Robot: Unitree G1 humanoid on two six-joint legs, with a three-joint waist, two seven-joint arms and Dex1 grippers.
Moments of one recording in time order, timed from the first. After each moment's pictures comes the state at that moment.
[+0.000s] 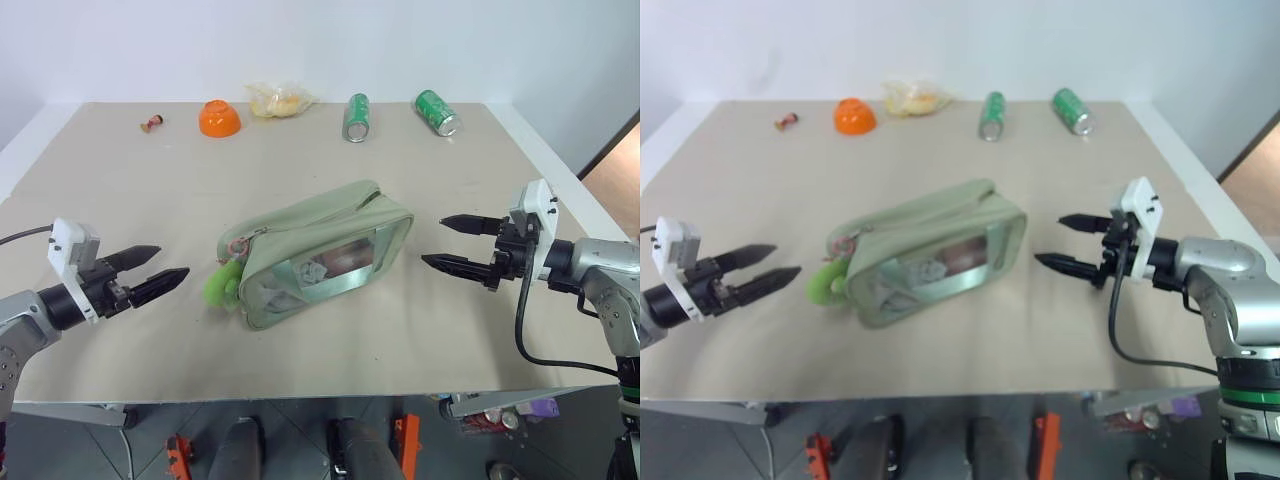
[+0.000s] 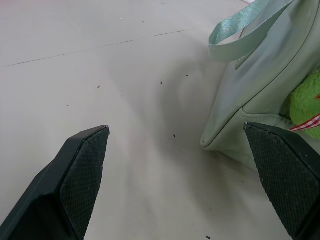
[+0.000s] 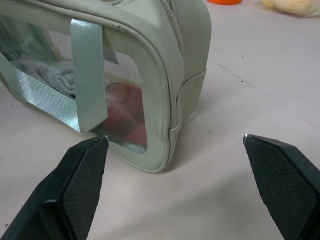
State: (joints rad) left arm -0.07 0.80 0.45 -0.22 -0.77 0.65 -0.88; right arm -0.43 -0.90 -0.17 -0.04 0.54 0.53 1.10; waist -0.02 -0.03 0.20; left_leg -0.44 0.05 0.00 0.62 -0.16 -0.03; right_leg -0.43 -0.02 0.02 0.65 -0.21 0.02
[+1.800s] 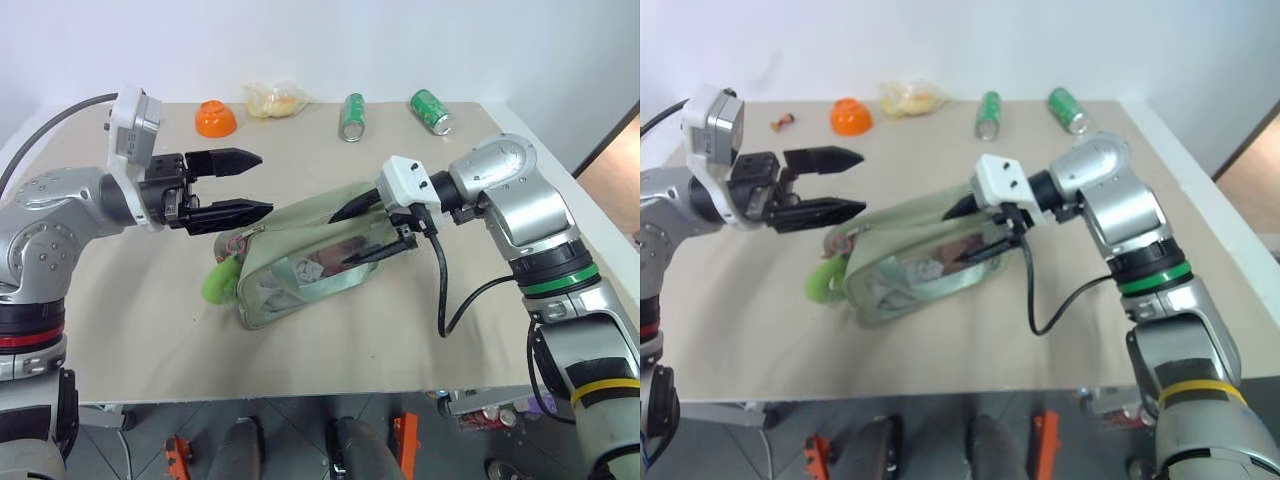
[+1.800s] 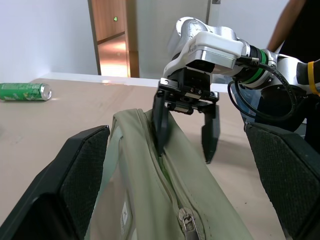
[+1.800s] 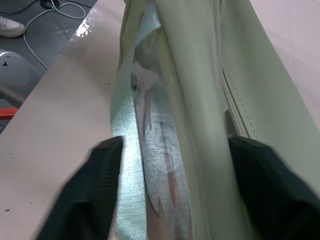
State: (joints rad) left arm -0.73 0.78 0.15 -0.14 -0.86 0.71 -1.12; right arm -1.07 -0.66 0.34 0.24 0.23 0.16 1.55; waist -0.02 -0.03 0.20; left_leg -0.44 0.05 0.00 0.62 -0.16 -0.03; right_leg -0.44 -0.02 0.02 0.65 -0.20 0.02
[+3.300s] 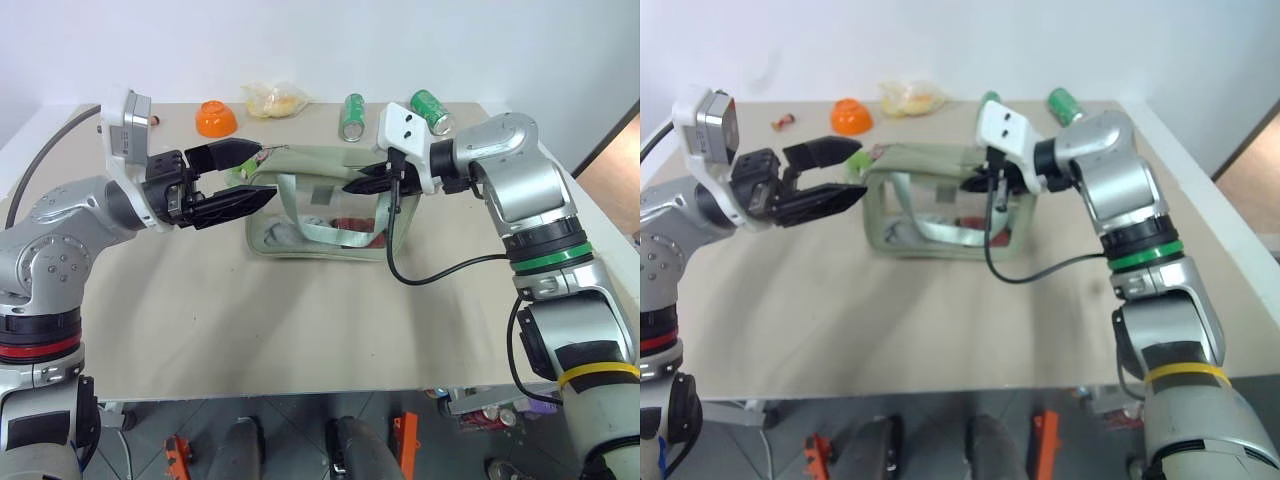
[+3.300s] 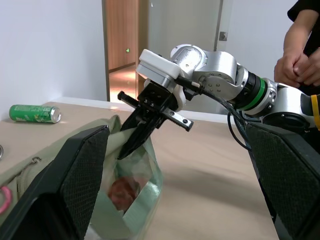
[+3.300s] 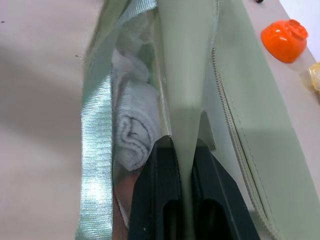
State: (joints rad) left arm -0.70 0.68 0.21 -0.17 -0.92 0.70 -1.01; right arm -1.14 -0.58 0.28 0.33 0.03 0.37 1.25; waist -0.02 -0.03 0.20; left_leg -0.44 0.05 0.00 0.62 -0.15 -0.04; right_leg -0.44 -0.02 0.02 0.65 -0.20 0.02
